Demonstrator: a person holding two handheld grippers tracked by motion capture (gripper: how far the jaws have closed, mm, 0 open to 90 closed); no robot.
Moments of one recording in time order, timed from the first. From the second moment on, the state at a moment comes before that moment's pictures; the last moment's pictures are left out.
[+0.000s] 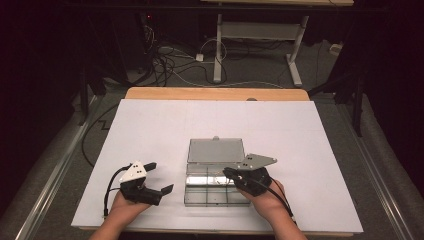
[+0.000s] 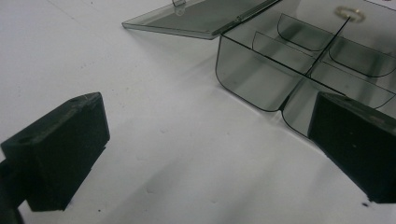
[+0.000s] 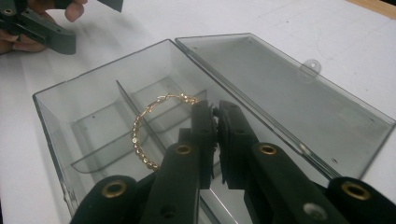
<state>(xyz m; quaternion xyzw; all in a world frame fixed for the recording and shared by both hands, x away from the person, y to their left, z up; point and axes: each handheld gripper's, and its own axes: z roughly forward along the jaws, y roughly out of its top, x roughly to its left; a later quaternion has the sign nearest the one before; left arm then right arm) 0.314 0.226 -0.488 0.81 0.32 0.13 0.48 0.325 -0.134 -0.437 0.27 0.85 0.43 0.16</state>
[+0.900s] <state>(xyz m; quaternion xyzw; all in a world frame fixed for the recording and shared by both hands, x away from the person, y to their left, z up) 0.313 0.225 -0.488 0.81 0.32 0.13 0.48 0.332 -0.073 -0.431 0.22 0.87 0.42 0.14</state>
